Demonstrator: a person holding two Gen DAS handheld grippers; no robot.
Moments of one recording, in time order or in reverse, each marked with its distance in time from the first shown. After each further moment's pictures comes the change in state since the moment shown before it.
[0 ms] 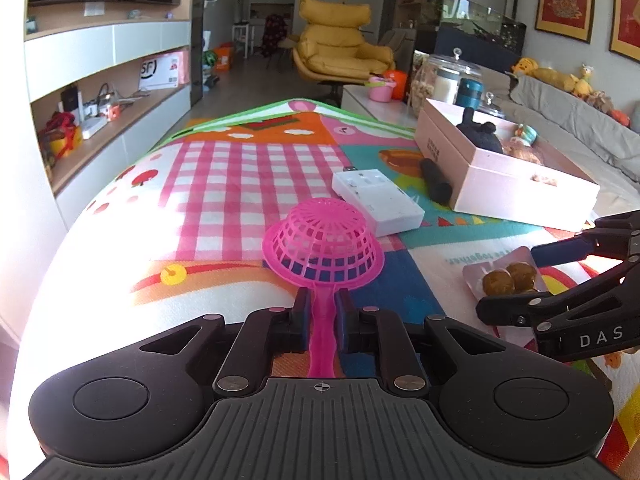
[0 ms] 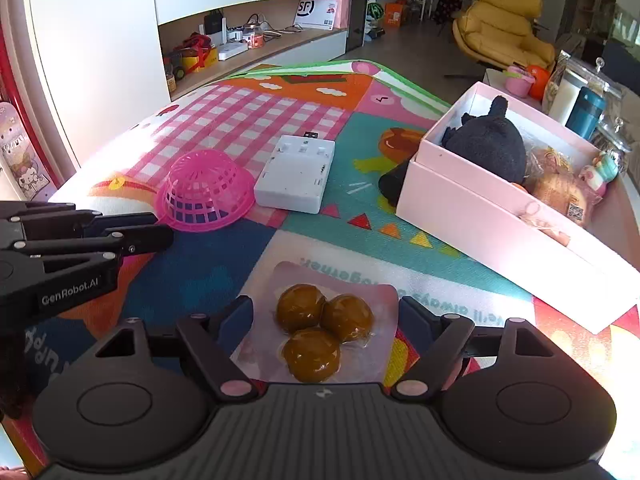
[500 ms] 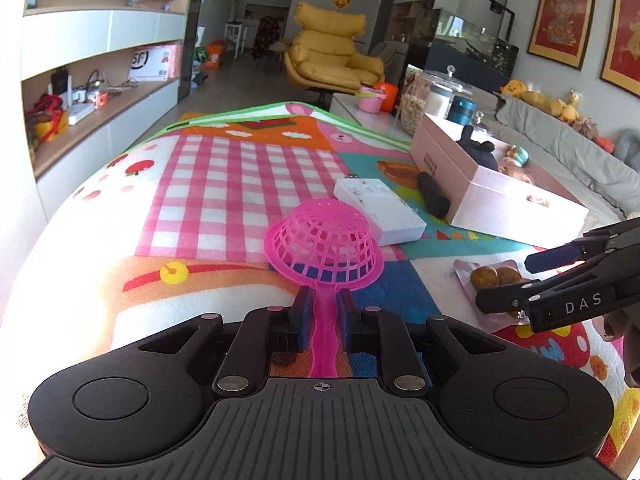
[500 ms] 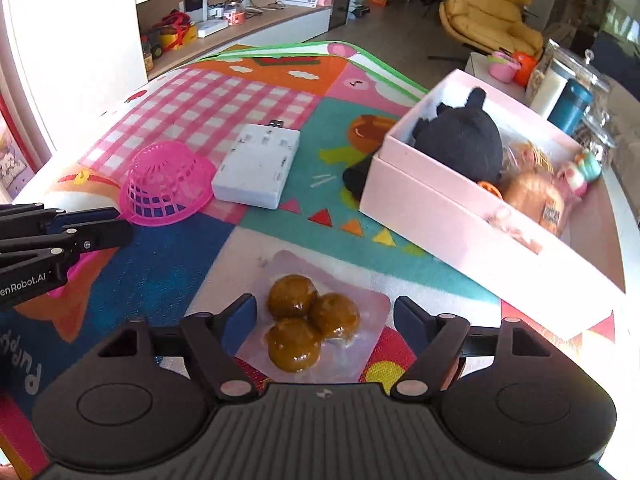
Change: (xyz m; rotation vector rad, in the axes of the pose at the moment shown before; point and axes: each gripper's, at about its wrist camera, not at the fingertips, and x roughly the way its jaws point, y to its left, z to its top) left arm 0.007 0.021 0.000 -0.058 -0.029 -0.066; right arm 0.012 -0.020 0.016 0.057 0.074 -0.051
